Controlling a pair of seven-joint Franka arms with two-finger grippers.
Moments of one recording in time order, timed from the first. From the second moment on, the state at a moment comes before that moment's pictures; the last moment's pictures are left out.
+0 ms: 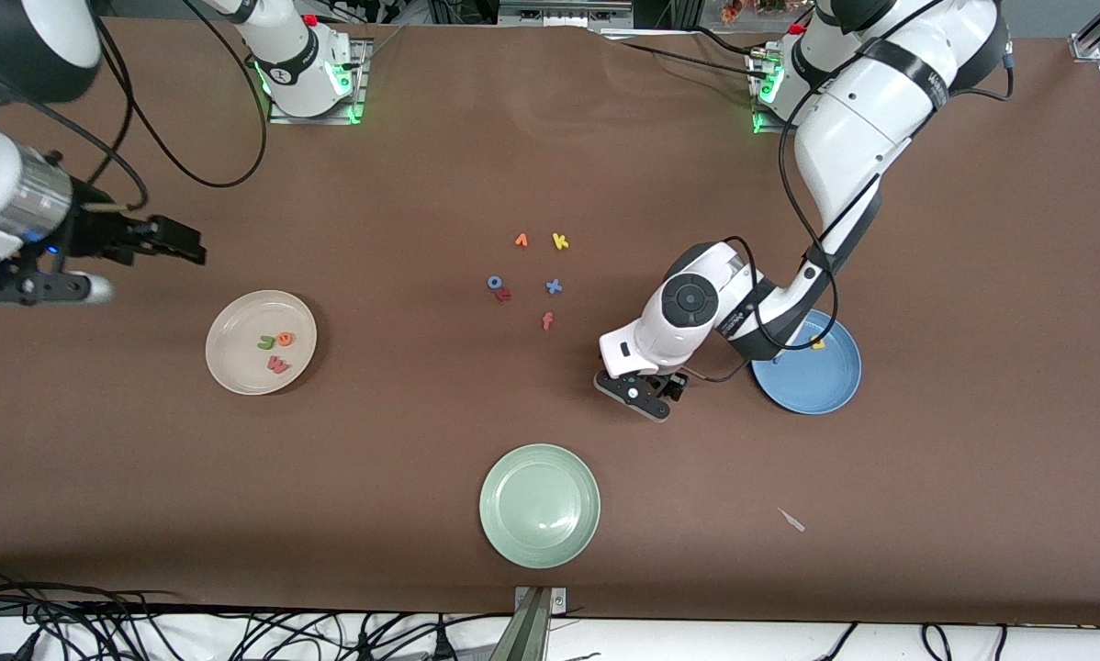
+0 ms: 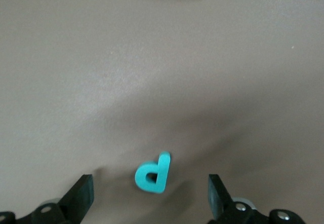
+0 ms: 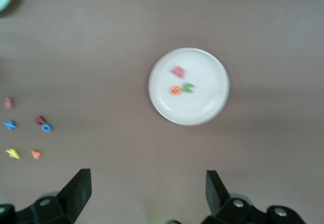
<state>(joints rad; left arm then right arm) -0.13 0.89 -0.47 -1.53 0.46 2.40 -0.27 0.19 0.12 -0.13 -1.54 0.04 1.53 0.06</state>
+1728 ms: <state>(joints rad) 0.33 0.77 -0.64 -1.56 0.46 1.95 0.19 0.19 0.10 -0.12 -1.54 0.01 1.45 0.08</state>
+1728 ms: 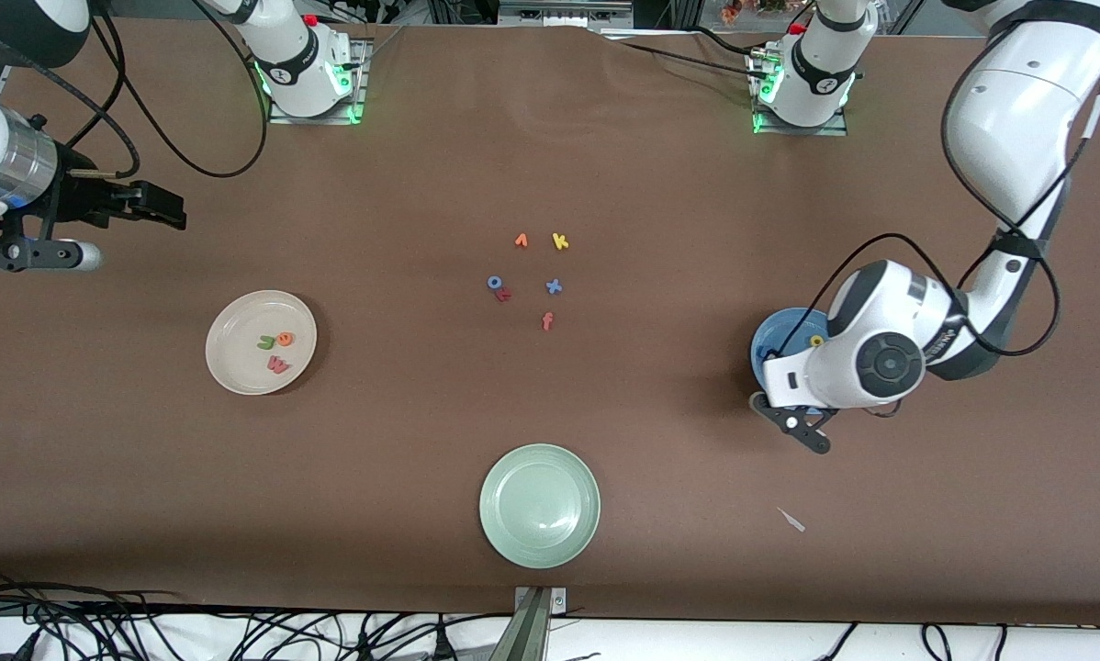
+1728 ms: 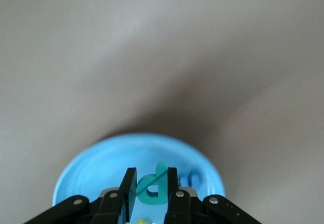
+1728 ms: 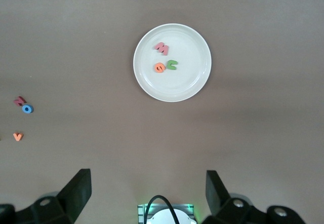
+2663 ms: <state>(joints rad) 0.43 0.68 -0.73 -1.73 0.63 2.03 0.18 0.19 0.11 -0.14 -1.54 -0.01 1.49 0.08</state>
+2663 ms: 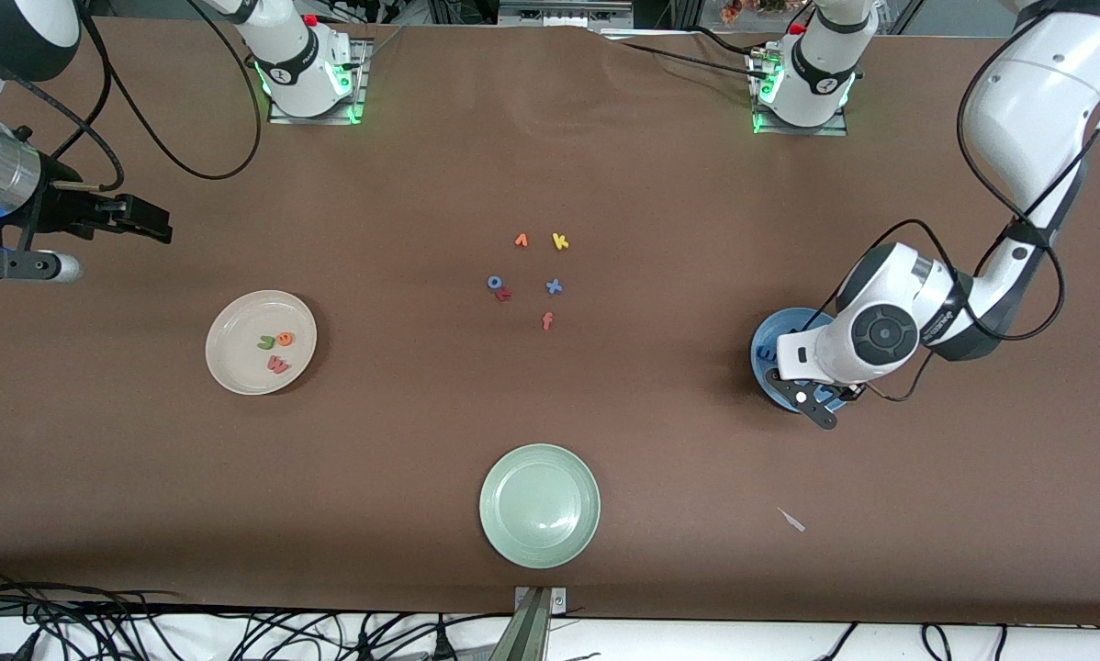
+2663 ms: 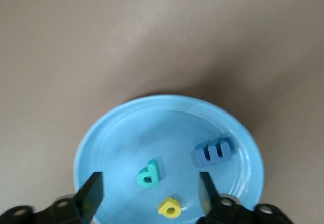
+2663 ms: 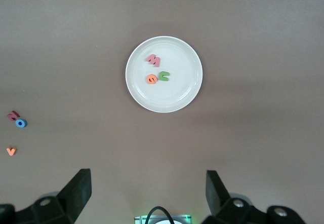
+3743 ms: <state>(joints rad) 0.34 0.31 -0.61 -1.31 0.17 1.51 0.13 0.19 0.11 -0.14 -1.54 -0.01 1.50 0.08</state>
